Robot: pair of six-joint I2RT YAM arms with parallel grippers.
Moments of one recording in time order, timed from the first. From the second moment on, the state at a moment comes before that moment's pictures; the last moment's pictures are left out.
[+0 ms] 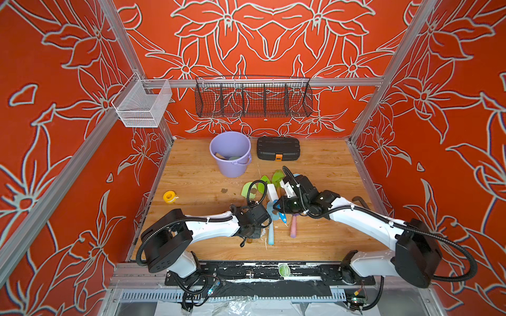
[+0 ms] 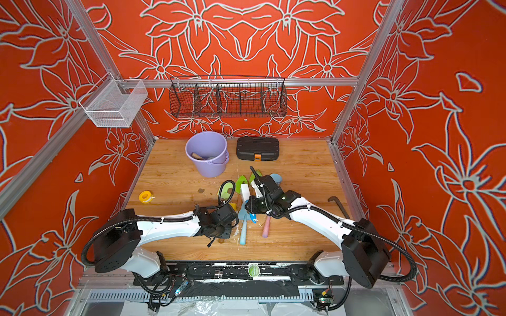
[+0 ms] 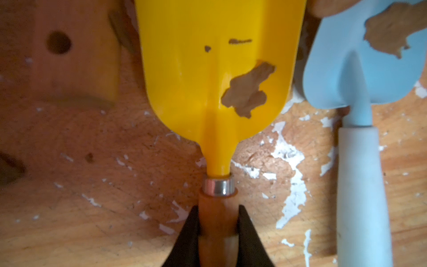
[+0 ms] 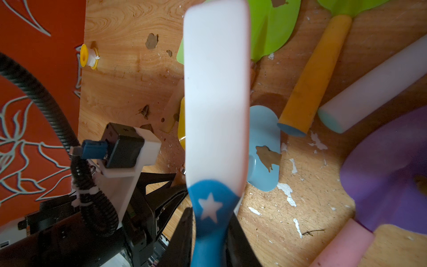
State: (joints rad) left arm -0.95 1.52 0.78 -0.55 -0.13 -0.86; right arm 0.70 1.33 0.87 -0.42 -0.28 0.69
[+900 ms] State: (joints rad) left arm -0.81 1.19 1.11 -1.19 -0.18 -0.69; right arm 0.78 1.38 1.14 -0.51 -0.35 0.59
